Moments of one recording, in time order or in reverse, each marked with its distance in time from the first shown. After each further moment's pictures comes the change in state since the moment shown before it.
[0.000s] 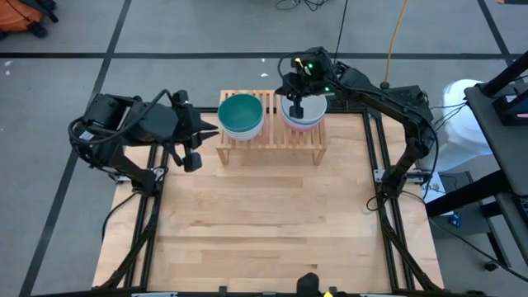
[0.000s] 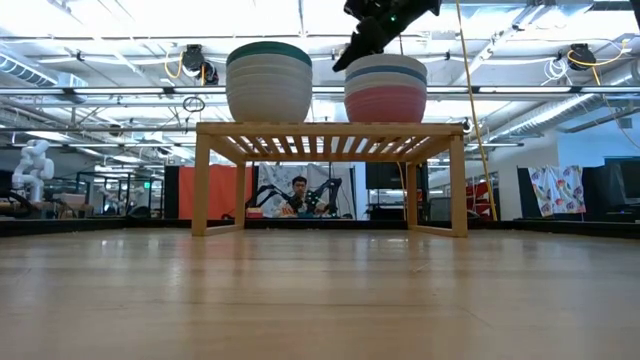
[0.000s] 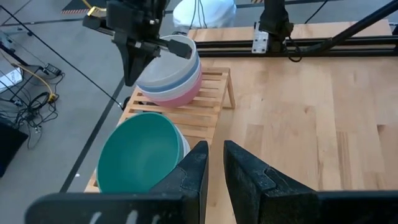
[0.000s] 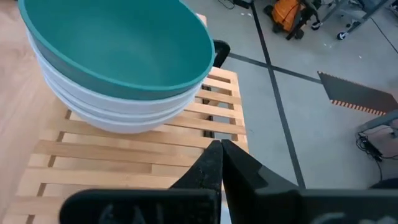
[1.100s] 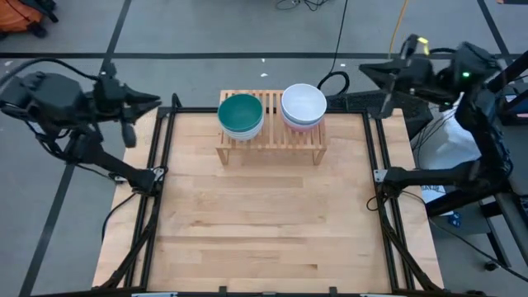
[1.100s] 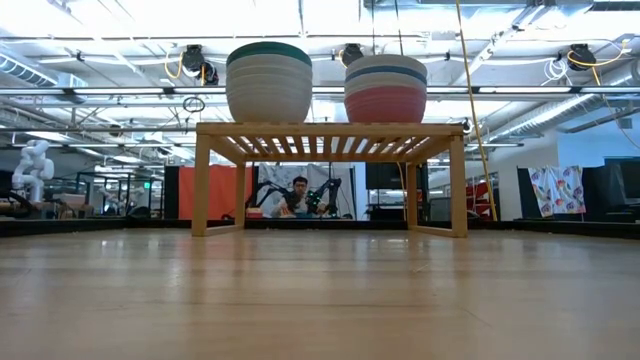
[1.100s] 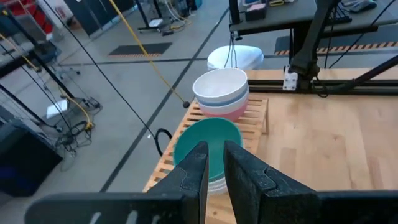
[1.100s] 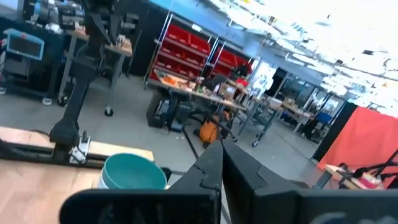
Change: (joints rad) left arm -0.002 -0.294 0.000 -0.057 -0.116 0.085; right arm 0.009 -0.640 0.000 -0.012 0.006 0.188
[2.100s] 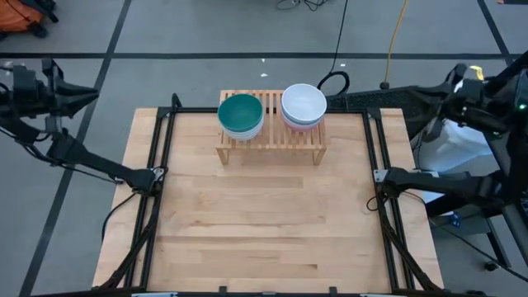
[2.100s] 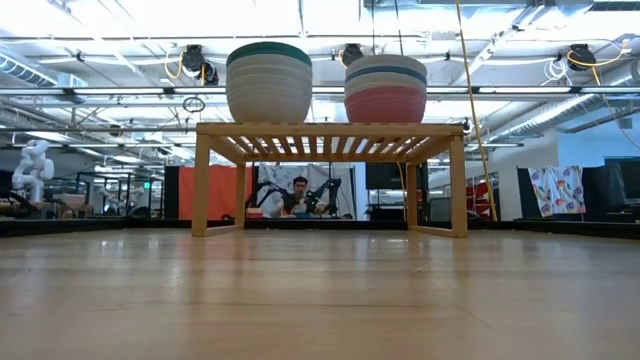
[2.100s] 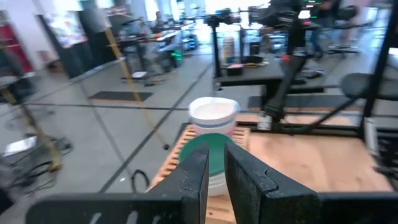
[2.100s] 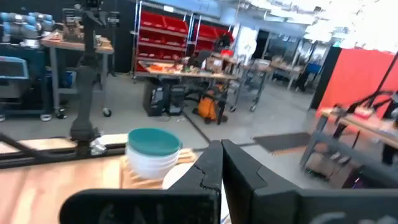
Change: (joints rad) left arm 0.000 -0.352 -0.045 -0.021 0.107 0.056; right arm 0.000 -0.239 0.000 -0.317 0.133 0.212
